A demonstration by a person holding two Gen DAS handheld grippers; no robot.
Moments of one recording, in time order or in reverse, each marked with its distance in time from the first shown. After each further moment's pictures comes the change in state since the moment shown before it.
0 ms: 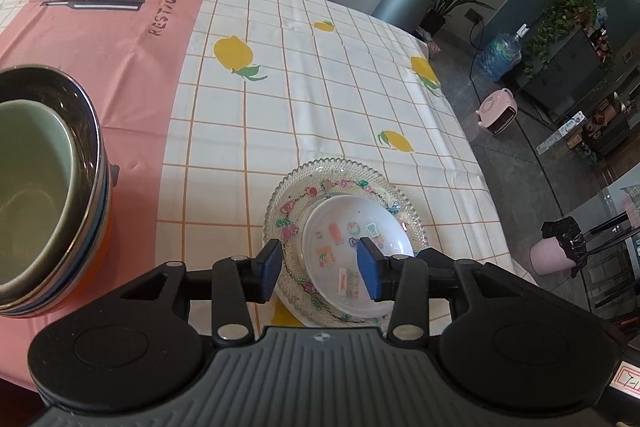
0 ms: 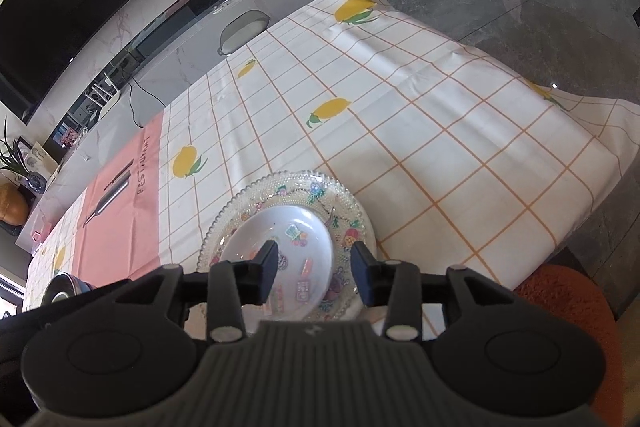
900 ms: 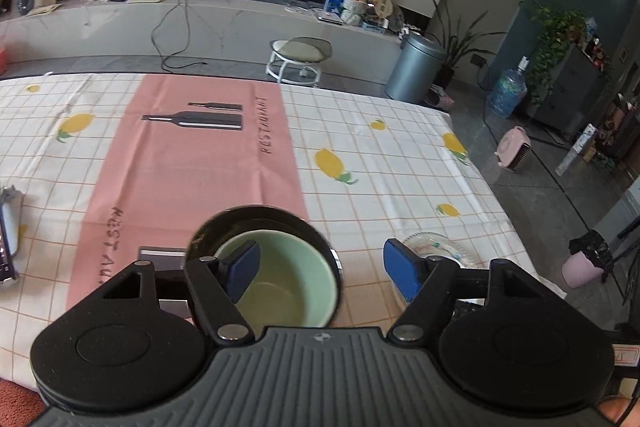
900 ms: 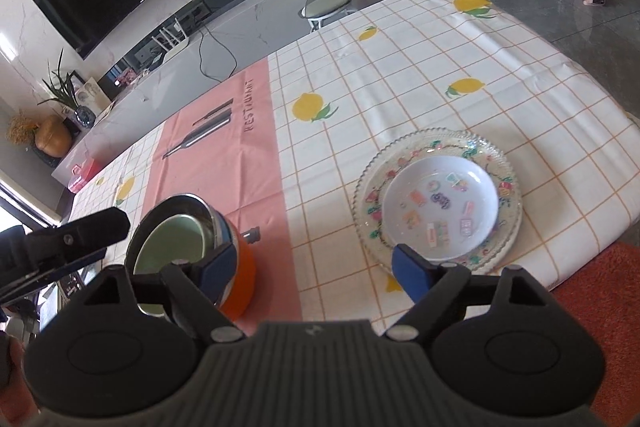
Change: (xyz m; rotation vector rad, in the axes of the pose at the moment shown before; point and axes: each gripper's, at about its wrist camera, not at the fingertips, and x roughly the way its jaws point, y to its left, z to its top) left arm -0.133 0.081 0.029 0.101 -0.192 0.100; right arm -0.026 0.110 -0.038 -0.180 0.097 0.119
